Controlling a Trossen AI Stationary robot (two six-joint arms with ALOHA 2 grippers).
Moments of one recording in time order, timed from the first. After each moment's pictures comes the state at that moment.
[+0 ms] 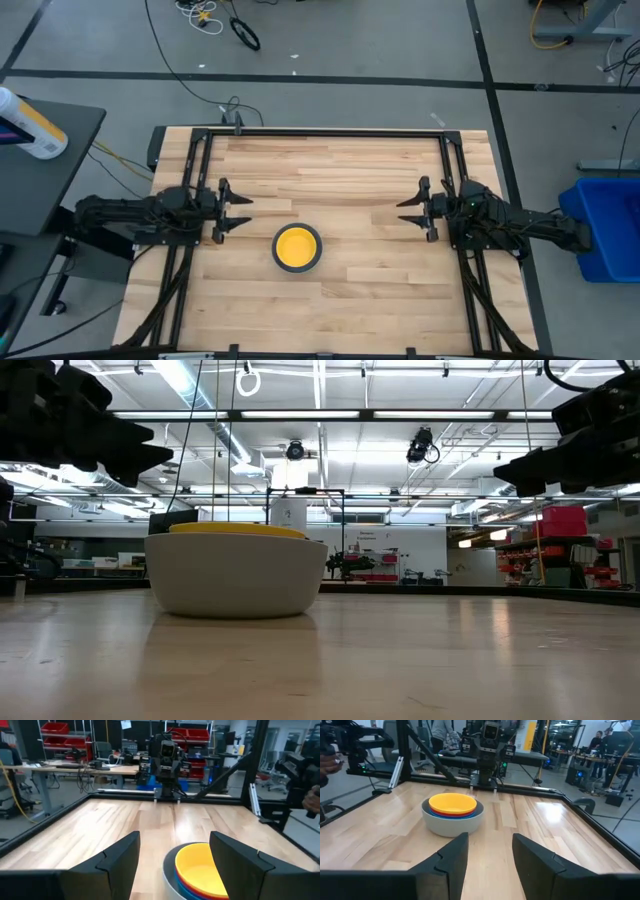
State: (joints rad) left arm -0.02 0.03 0.01 0.04 -0.08 -0.05; right arm -0.26 0.15 0.01 0.06 -0.32 -0.14
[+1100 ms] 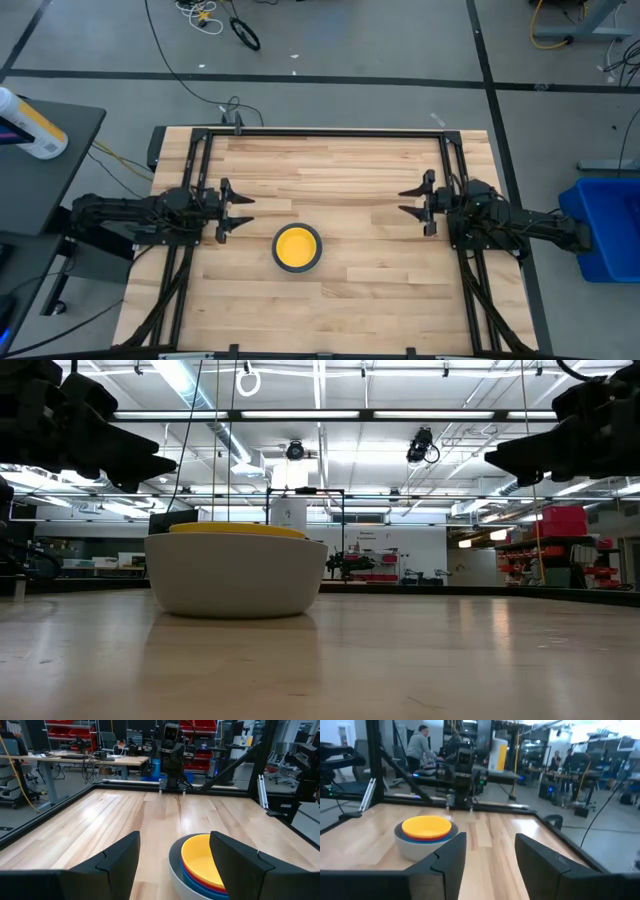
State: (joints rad) left arm -0.02 0.09 0.01 0.03 -0.10 -0.06; right arm -0.25 0.15 0.01 0.16 -0.21 -0.10
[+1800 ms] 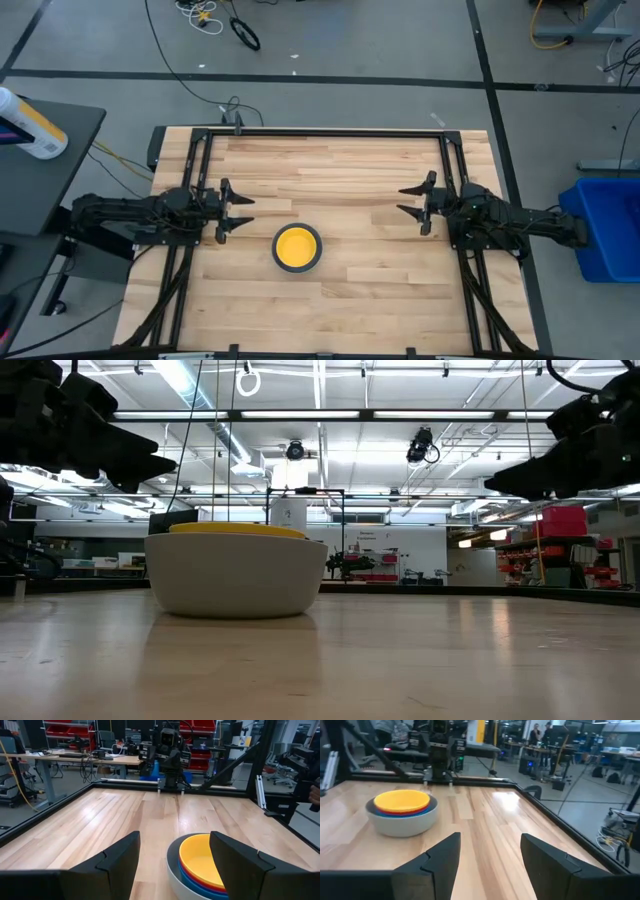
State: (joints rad) left arm -0.02 0.09 0.01 0.03 -0.10 -0.07; right arm -0.18 0.10 0.01 0.01 0.00 -0.11
